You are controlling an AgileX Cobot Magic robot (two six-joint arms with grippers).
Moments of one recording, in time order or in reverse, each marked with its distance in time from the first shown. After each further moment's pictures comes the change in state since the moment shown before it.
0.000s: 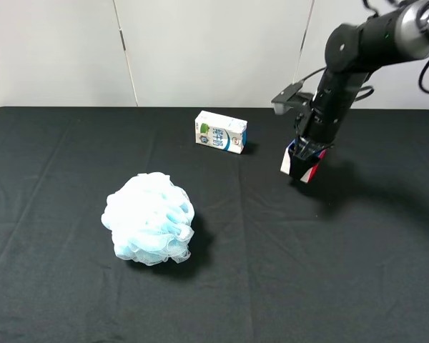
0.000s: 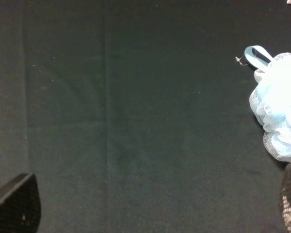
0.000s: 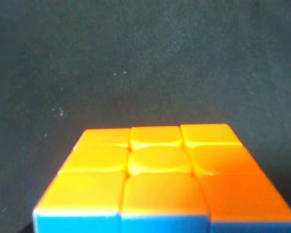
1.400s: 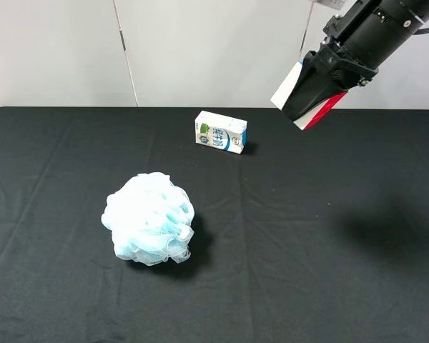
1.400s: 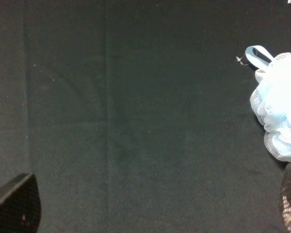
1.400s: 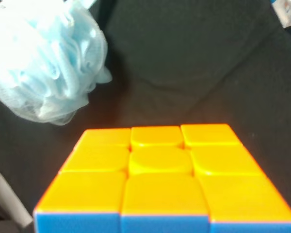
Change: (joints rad) left arm 0.000 0.000 0.000 0.003 0.000 0.000; right arm 0.004 -0.424 0.000 0.399 0.313 0.068
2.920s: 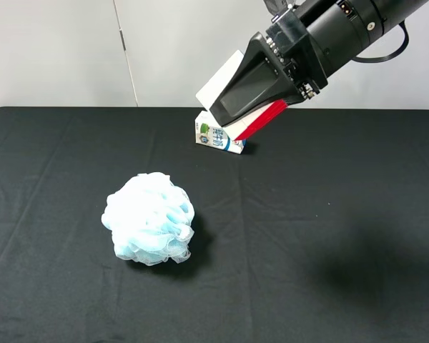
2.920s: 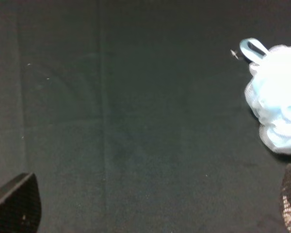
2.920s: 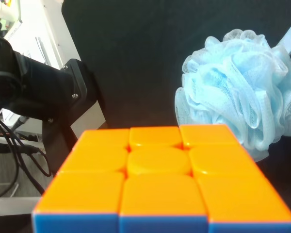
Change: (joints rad) left arm 0.000 0.074 -0.035 -0.039 0.008 0.080; right arm 0.141 -0.036 0.100 0.384 0.005 -0.089
